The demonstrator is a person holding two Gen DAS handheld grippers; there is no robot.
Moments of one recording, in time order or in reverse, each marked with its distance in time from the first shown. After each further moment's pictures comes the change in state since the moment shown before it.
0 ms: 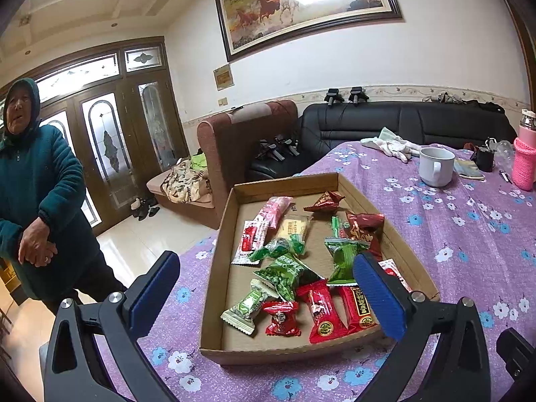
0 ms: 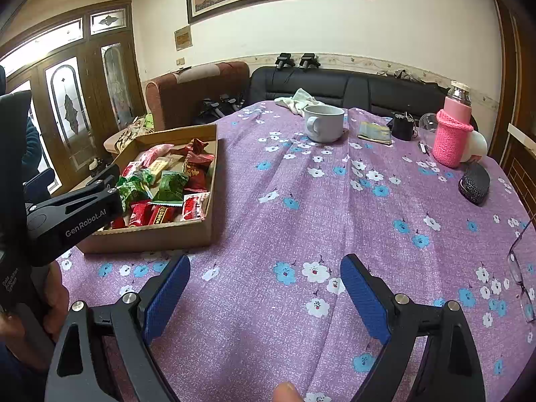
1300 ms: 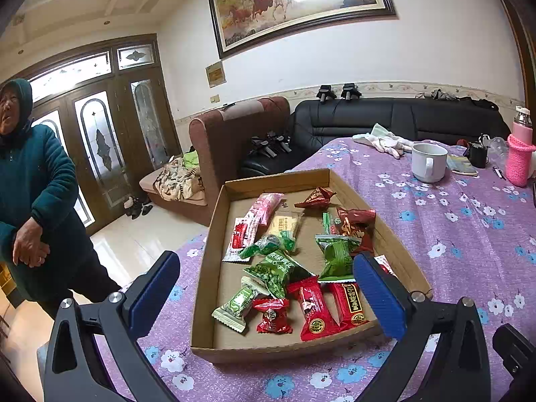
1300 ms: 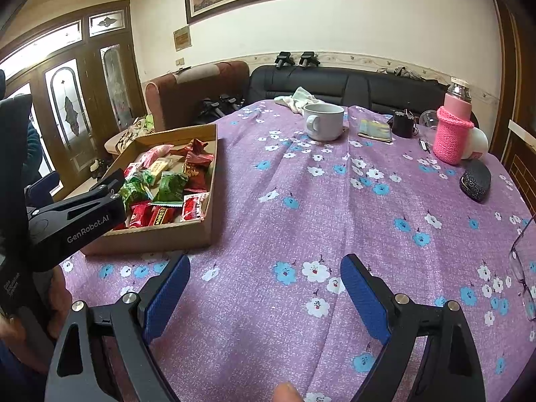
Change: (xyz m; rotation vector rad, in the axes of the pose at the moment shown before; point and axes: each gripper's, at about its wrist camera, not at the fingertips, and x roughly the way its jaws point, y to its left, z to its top) left arm 0.002 -0.004 -0.002 0.003 0.013 -0.035; right arm 0.000 -0.001 -0.001 0.008 0.003 0.003
